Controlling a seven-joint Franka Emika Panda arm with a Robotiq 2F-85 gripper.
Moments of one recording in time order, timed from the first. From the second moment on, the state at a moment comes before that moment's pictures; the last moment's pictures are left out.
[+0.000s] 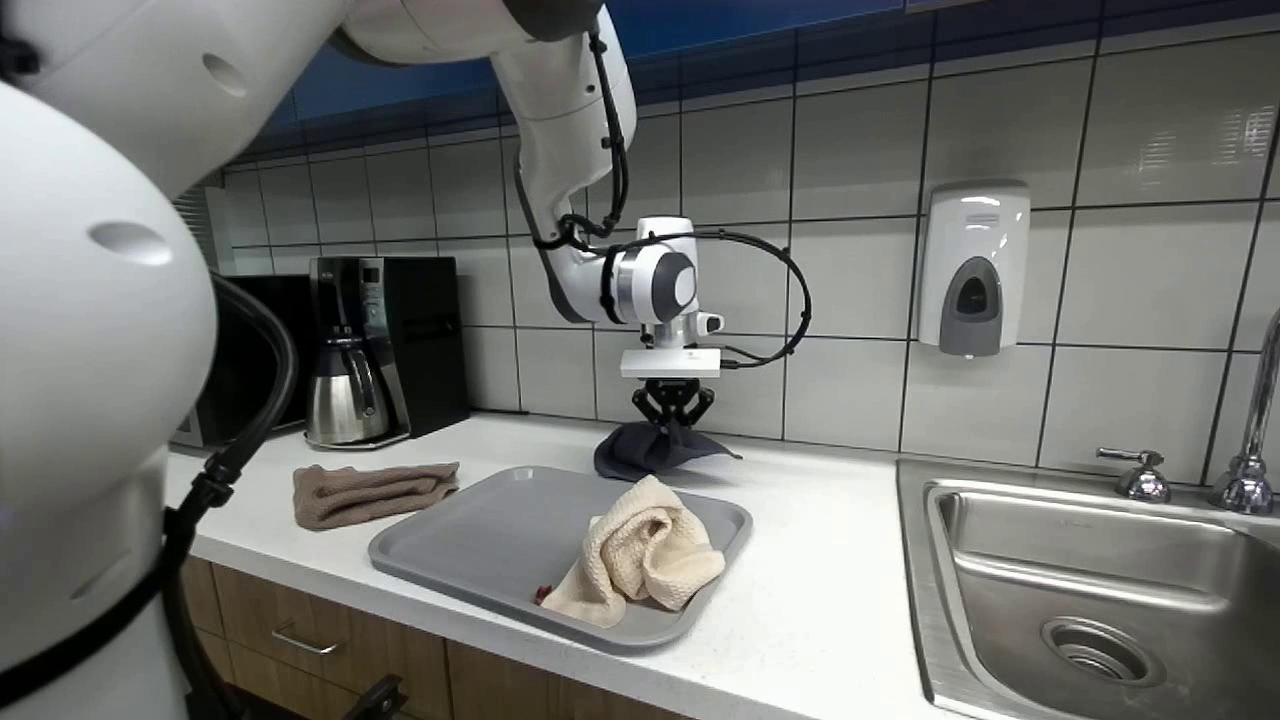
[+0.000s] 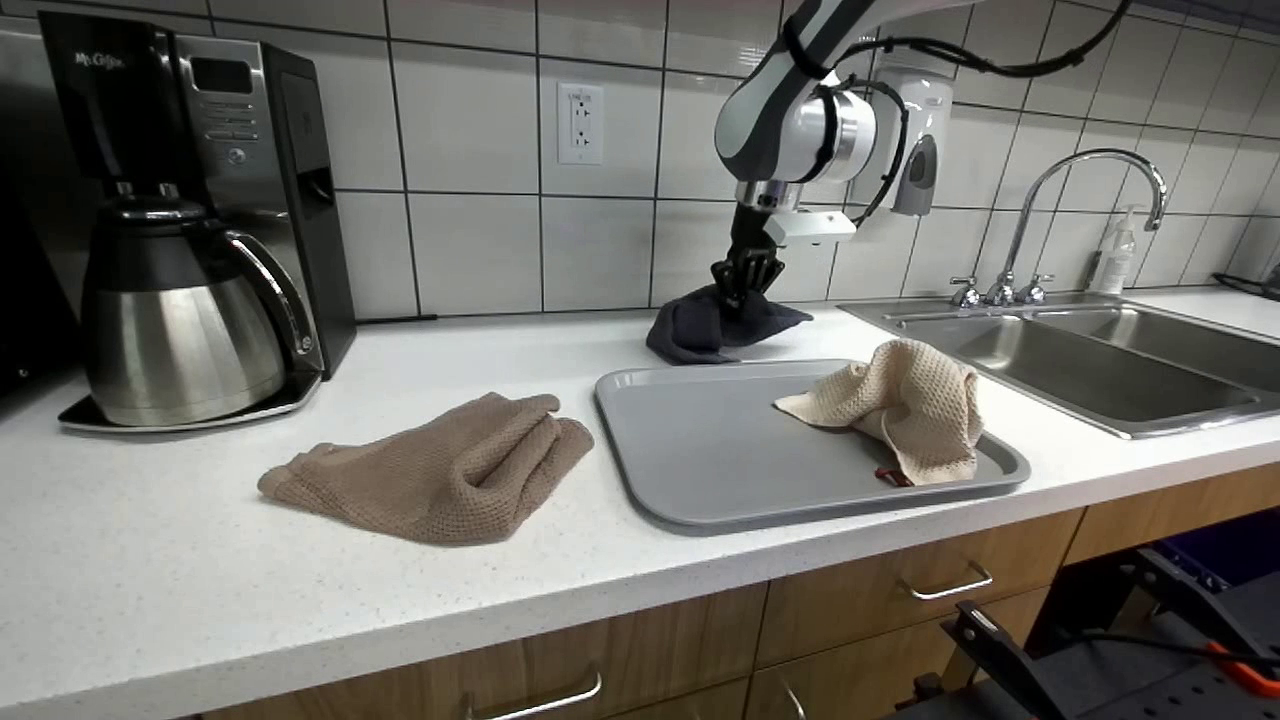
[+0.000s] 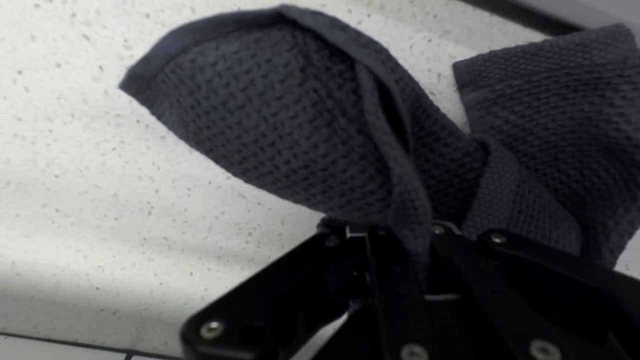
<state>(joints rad) -0.05 0.66 0.05 -1.72 -0.03 2.56 -0.31</state>
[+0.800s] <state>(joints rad) -0.07 0.42 0.10 -1.97 0.03 2.56 -0.36</state>
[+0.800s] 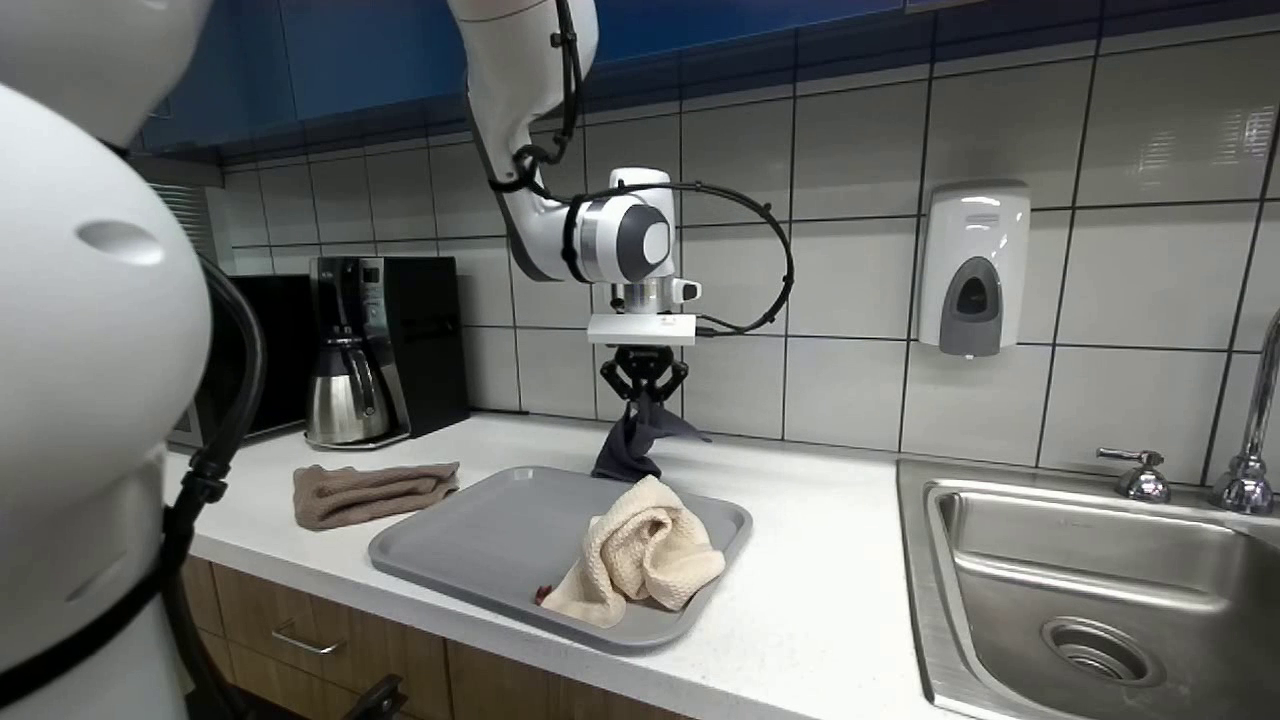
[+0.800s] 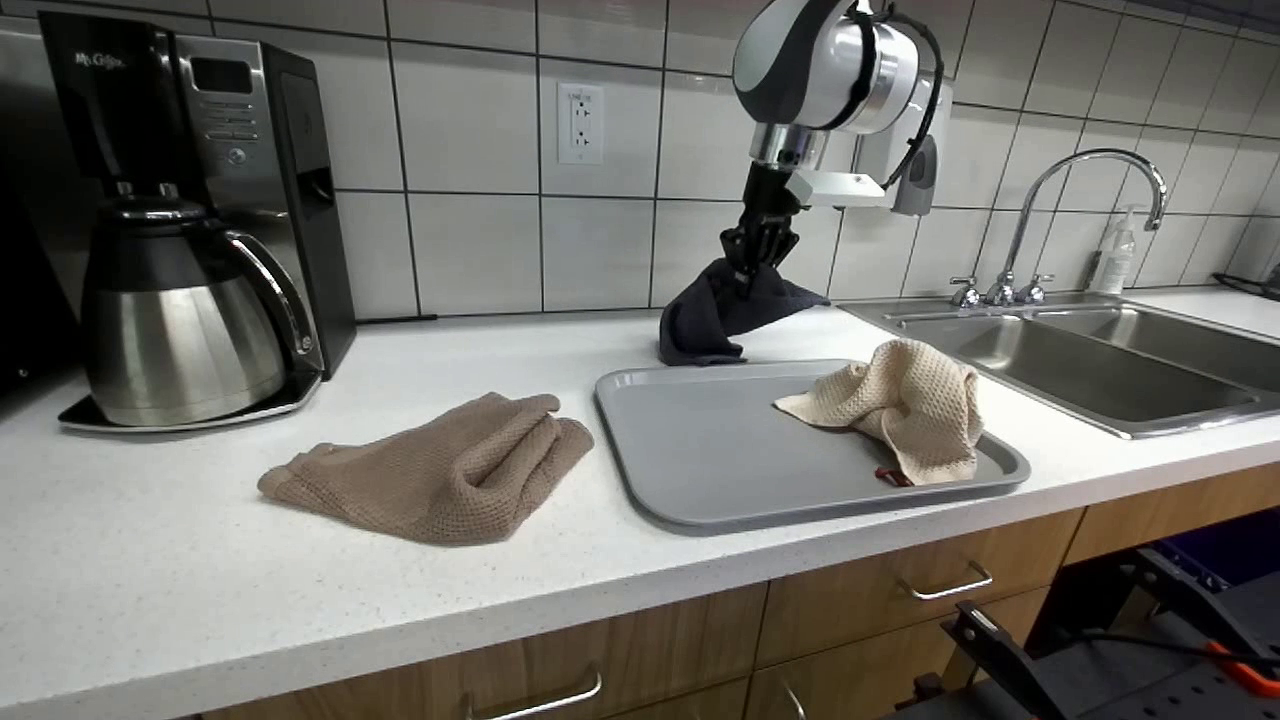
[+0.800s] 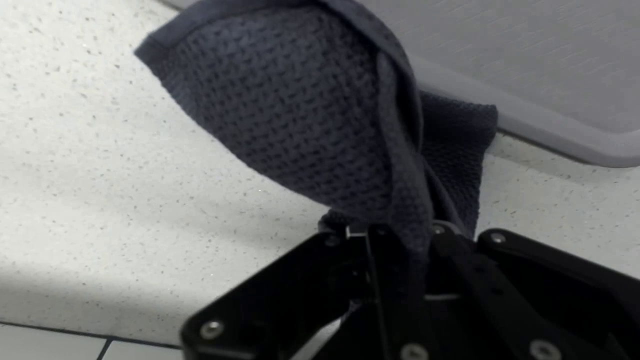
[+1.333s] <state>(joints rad) -0.08 0.27 0.15 -2.14 0.14 2.56 -0.51</state>
